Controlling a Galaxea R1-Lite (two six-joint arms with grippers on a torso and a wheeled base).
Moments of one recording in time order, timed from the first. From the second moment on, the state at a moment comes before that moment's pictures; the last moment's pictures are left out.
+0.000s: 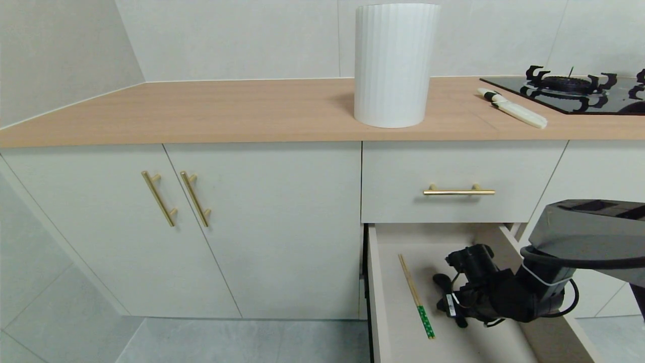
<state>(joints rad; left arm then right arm) 0.00 0.00 0.00 0.00 -0.01 0.00 0.31 2.35 -0.84 -0.53 -0.14 0.22</state>
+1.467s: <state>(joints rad) 0.00 0.00 0.00 0.00 -0.01 0.01 0.42 1.37 -0.57 -0.05 -0.08 0.21</state>
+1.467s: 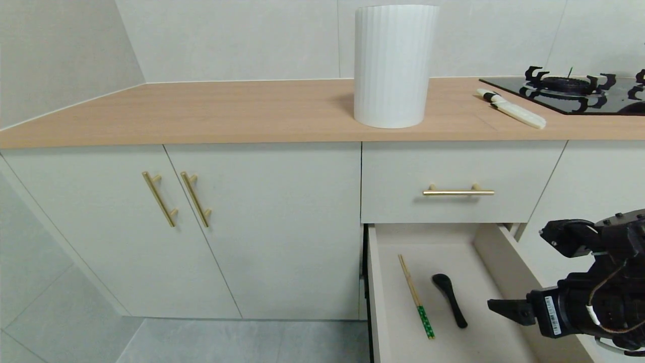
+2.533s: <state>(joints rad) 0.00 0.00 0.00 0.00 -0.01 0.01 0.60 1.46 -0.50 0.02 -0.04 0.17</state>
